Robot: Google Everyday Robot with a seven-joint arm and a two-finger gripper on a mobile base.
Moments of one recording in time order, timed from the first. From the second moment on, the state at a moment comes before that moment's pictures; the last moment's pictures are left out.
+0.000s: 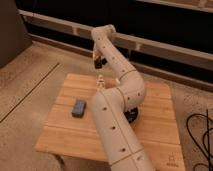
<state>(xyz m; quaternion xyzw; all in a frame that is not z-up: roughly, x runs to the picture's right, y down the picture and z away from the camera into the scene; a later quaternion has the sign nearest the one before) -0.037 -0.206 0.976 -0.15 0.02 0.63 0.76</state>
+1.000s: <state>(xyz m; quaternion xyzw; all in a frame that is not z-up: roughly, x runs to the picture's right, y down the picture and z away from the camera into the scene) -0.072 -0.212 0.942 -0.19 -0.01 0.58 0.79</state>
